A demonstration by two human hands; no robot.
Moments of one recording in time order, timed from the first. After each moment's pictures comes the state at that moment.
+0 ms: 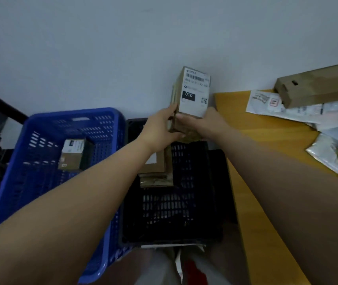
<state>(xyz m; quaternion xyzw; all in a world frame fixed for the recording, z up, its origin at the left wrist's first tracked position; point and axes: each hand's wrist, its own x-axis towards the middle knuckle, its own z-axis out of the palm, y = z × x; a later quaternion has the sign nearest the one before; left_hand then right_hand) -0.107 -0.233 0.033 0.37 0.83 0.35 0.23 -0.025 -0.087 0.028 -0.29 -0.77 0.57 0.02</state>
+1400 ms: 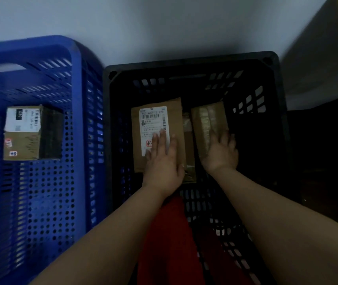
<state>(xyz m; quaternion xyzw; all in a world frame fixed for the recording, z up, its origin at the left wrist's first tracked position) -0.150 -0.283 -0.304 0.31 0.90 0.10 0.30 -0.088 -0.134 -0.334 -0.41 -0.85 0.21 -0.26</state>
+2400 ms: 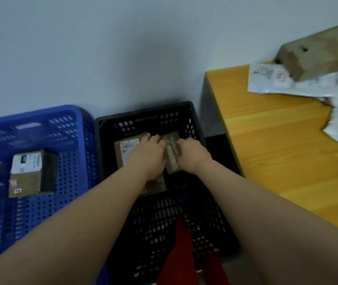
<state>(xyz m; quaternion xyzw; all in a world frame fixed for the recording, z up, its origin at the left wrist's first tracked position) -0.142 -0.225 -0.114 0.49 0.84 -0.03 0.24 -0.046 -0.116 -0.117 -0.32 -0.89 0.26 -0.19</state>
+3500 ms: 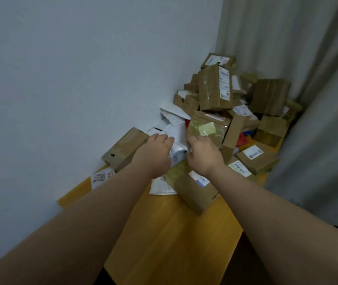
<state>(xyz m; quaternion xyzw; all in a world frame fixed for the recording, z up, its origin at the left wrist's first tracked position) 0.148 0.103 0.144 0.80 0.59 0.04 0.01 0.311 0.119 0.147 -0.59 -0.79 0.09 0.09</state>
